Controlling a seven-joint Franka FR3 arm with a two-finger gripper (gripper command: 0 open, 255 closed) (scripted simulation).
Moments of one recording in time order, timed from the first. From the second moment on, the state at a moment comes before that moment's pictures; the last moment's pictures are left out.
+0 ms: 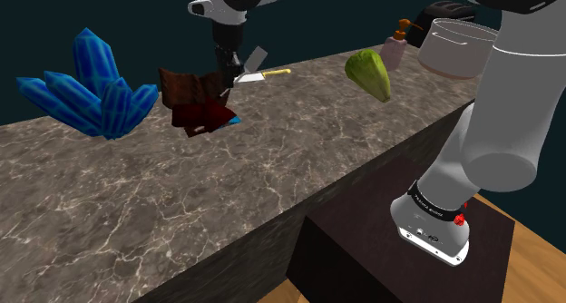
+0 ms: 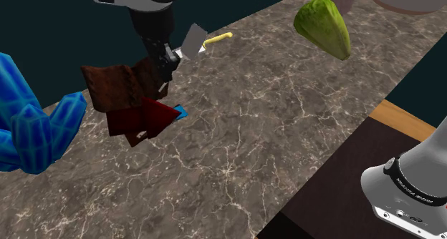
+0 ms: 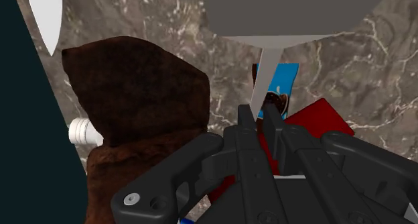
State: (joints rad) arm 0.26 0.28 0.12 -1.68 0.02 2.00 -1.00
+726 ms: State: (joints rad) arm 0.26 0.26 0.12 -1.56 0.03 1.86 -1.00
